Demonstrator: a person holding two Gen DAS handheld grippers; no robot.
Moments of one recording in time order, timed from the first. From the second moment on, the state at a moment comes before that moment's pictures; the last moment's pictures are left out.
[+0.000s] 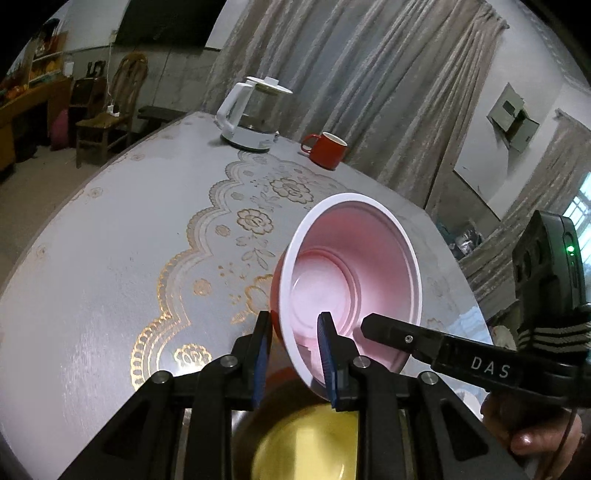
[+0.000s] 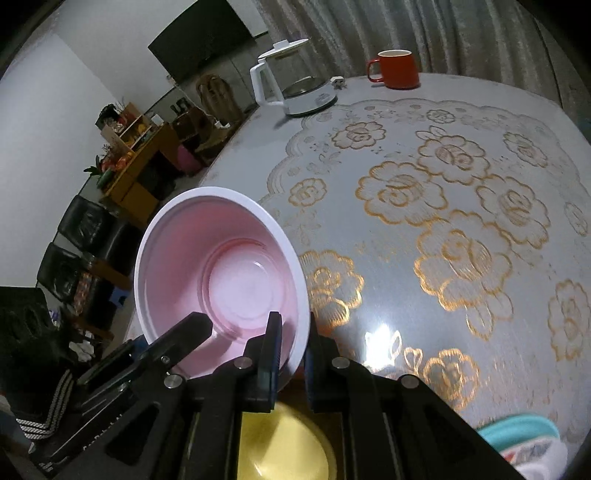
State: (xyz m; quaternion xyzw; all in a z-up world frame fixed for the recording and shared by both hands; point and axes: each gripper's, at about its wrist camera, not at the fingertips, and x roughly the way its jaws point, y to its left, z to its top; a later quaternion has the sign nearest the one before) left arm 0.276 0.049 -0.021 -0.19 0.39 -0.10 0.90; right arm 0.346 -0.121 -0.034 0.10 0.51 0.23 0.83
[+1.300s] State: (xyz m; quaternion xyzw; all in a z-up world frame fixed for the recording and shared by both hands) left arm 0.190 0.027 -0.035 -0.17 0.40 -0.12 0.89; right arm 0.237 -0.166 -0.056 0.18 0.50 0.24 0.81
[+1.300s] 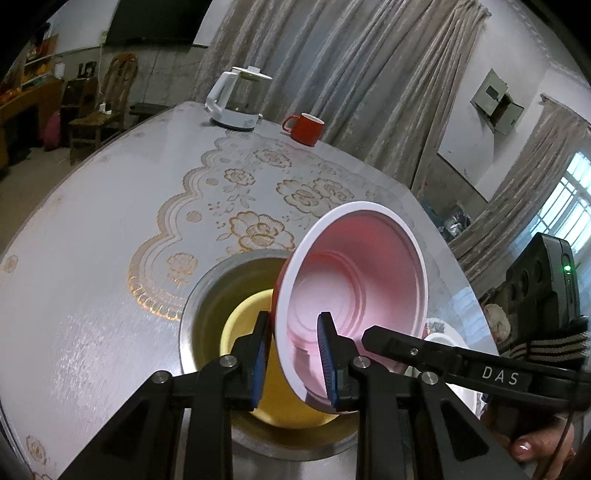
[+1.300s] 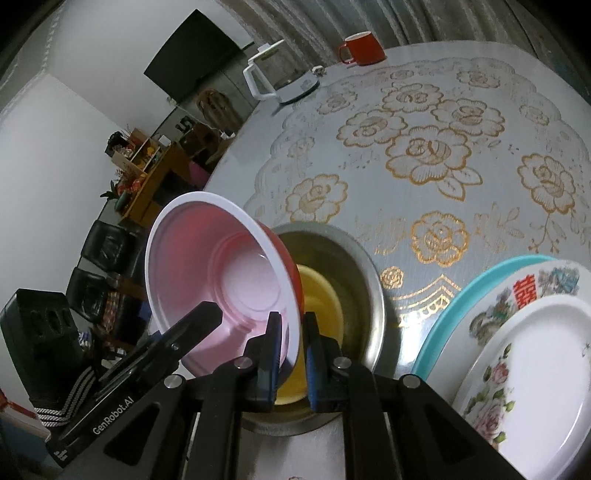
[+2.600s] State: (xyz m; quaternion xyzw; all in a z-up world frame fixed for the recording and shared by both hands) left arm 0.179 0.019 -0.058 -0.11 0.43 -0.09 0.89; right arm 0.231 -0.153 -0.078 0.14 0.55 0.22 0.80
